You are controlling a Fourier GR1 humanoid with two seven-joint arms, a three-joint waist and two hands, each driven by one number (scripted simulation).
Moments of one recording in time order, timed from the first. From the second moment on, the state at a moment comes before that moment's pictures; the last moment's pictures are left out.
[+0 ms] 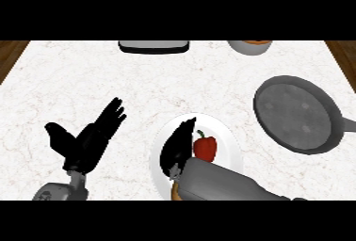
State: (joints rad) left arm -0.08 0.19 -0.18 -1.54 0.32 0.00 0.21; right arm -0.81 -0.02 1.09 -1.10 0.68 0.78 1.03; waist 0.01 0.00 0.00
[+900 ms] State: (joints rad) left arm -0.04 0.16 -0.16 -1.58 0.27 0.02 0.21; right arm -0.66 -0.12 1.05 -1.29 0.91 0.66 0.80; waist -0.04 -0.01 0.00
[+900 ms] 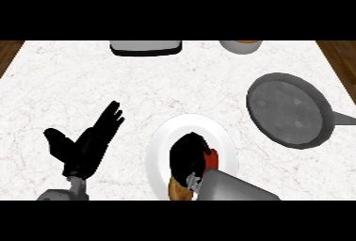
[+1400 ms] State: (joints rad) left arm 0.01 0.17 -0.13 -1.58 0.28 0.03 0.20; right arm -0.30 -0.39 1.01 -1.84 0.93 0.26 0.71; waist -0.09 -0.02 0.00
